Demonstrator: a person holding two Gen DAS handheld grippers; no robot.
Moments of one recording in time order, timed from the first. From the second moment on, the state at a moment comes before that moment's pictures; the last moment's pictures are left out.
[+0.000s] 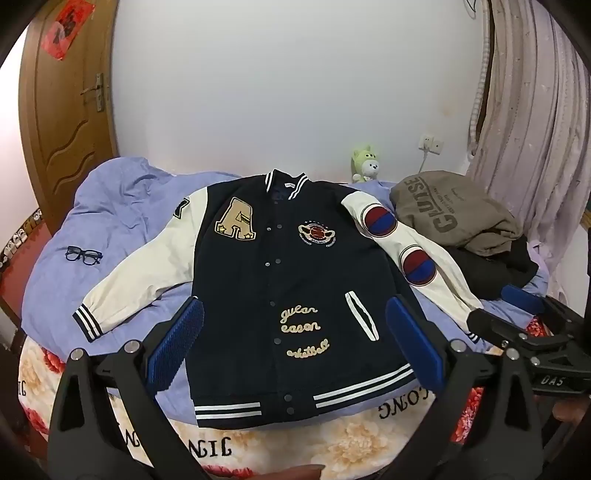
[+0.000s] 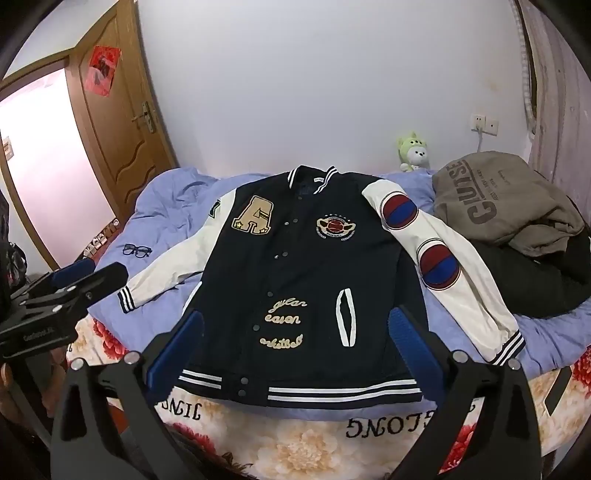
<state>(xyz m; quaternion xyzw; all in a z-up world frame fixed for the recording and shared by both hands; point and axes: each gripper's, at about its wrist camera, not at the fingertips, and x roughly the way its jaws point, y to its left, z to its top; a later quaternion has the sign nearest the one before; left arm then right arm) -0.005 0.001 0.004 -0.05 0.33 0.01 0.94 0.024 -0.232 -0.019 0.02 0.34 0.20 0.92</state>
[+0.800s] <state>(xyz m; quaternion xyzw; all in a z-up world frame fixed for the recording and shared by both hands) -0.006 -0.002 0.007 -0.04 0.33 0.00 0.94 0.021 -0.234 -0.012 0.03 0.34 0.20 0.92</state>
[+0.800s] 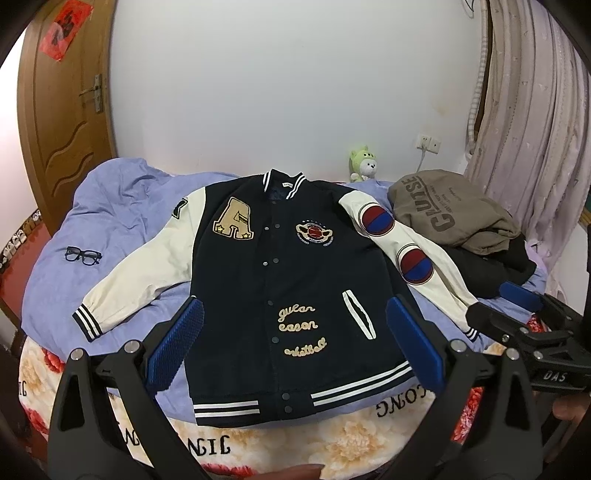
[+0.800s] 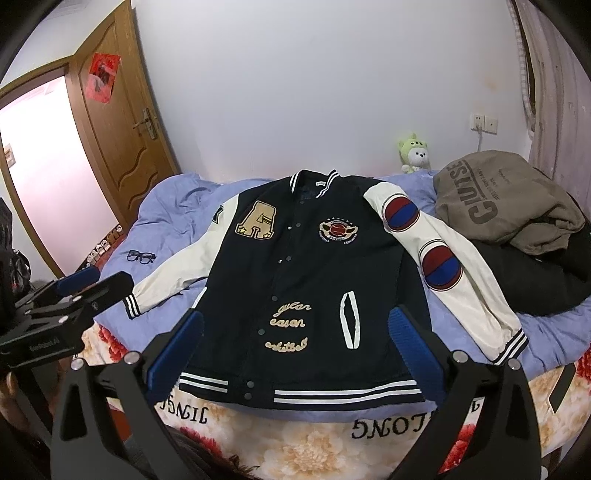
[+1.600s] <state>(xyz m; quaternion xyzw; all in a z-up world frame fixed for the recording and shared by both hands) -0.011 -0.005 0.006 -0.03 0.33 0.00 0.94 0.017 -0.232 -0.006 0.03 0.33 0.20 0.92</state>
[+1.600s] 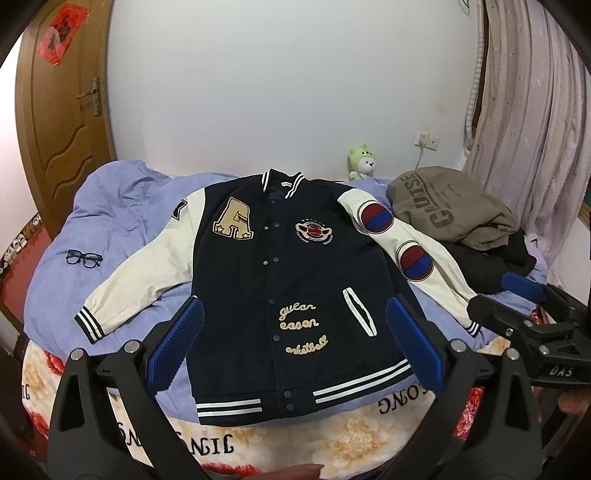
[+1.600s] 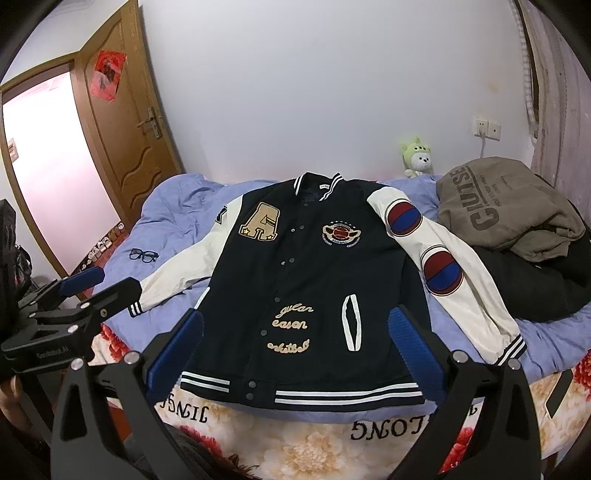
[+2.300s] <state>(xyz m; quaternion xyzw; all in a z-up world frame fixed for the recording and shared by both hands) -0.004 -0.006 -0.005 -0.04 0.34 0.00 0.94 0.022 -0.230 -0.015 0.00 0.33 0.21 0.92</state>
